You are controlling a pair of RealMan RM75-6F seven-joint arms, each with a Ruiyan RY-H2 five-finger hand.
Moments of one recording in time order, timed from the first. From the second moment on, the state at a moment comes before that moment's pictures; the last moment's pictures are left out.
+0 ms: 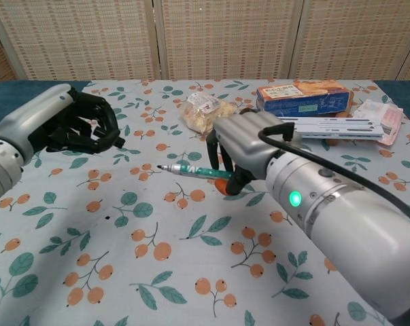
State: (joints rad) left arm -0.46 -1.73 -0.24 -1.60 1.22 1.26 0.09; right arm 0.76 -1.94 0.19 -1.65 -0.88 1.35 -1.04
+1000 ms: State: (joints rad) left arm -0.49 -1.51 -0.13 -1.61 1.33 1.08 -0.02; right arm 0.63 -1.70 0.06 -1.86 -0.98 1.39 -1.01
